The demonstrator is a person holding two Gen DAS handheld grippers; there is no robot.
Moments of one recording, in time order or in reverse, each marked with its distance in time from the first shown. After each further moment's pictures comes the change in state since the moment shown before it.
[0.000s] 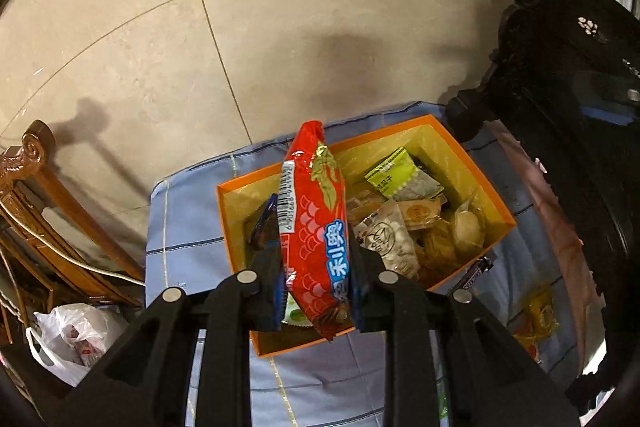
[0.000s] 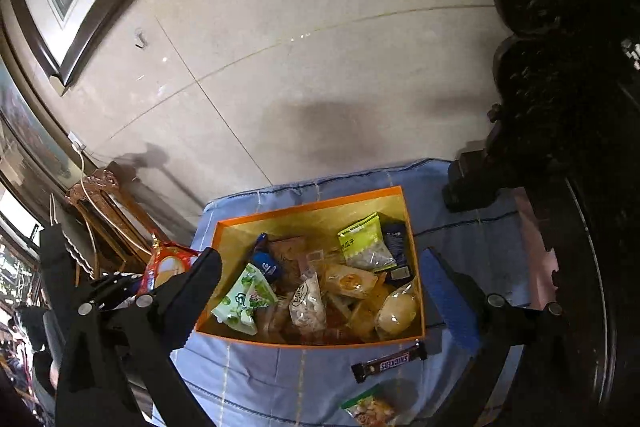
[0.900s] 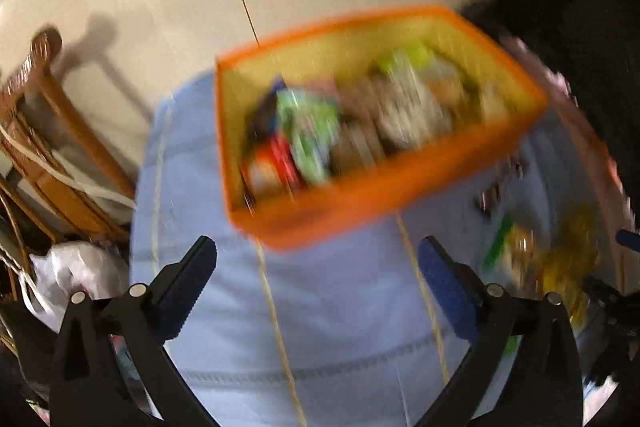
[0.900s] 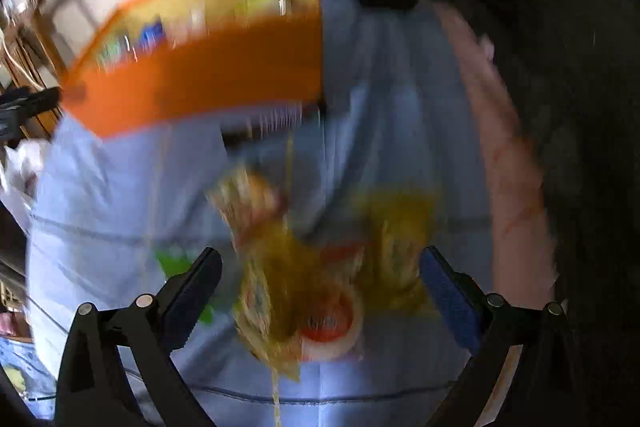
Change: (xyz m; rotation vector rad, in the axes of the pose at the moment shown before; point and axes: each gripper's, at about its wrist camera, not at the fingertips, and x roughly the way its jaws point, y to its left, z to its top) left arm 0.051 -0.023 -0.141 0.001 0.140 0.066; right arm 0.049 -0.058 -0.263 -0.070 0.366 -0.352
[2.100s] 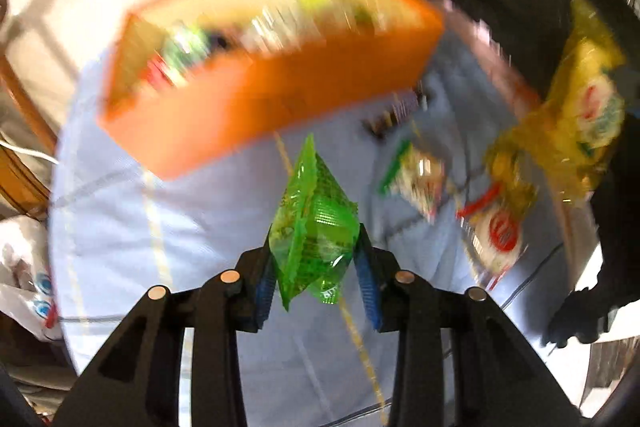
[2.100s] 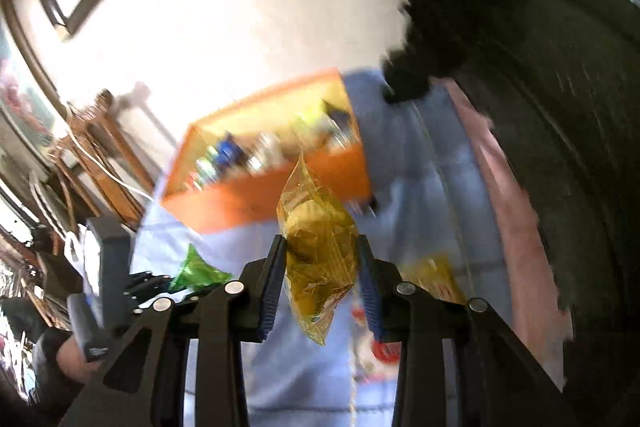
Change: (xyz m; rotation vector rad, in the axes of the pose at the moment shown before) left arm -0.020 -0.058 -0.032 0.012 0.036 -0.219; right arm -0.150 -0.017 0.037 0.119 -0.366 0.289
